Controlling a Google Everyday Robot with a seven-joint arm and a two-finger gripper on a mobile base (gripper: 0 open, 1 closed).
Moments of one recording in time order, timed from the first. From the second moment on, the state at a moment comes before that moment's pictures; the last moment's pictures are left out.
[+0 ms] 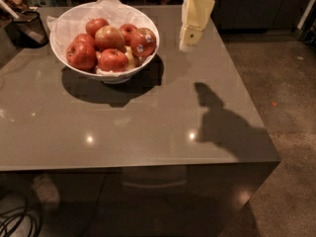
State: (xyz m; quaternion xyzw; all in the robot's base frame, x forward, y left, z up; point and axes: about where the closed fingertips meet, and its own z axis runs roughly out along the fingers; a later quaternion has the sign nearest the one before) arm 0.587 -0.072 1.036 -0.67 0.71 -0.05 0.22
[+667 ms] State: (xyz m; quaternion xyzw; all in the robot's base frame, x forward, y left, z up) arm 0.611 -0.050 1.034 -0.67 0.70 -0.03 0.24
